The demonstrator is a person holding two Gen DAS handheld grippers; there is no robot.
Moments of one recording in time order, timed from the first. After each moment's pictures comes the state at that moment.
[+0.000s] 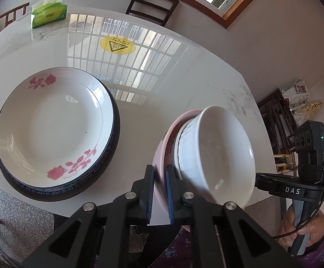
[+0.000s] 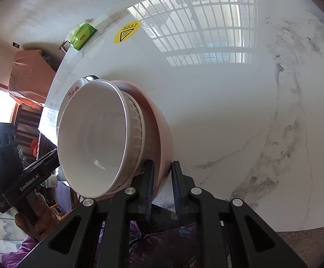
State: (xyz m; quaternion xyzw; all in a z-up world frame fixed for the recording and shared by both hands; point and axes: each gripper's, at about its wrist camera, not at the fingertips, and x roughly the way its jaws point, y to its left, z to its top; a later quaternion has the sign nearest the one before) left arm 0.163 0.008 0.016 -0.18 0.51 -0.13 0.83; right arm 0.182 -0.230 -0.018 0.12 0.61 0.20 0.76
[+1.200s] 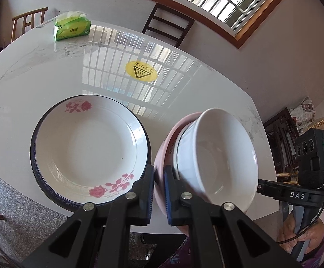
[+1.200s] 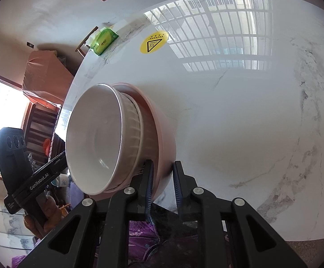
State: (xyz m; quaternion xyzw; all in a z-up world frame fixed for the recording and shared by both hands) left arm 0.128 0.051 0.048 -0.20 0.48 -0.07 0.85; right arm 0.205 -0.190 0.012 0.14 0.59 0.25 0.75
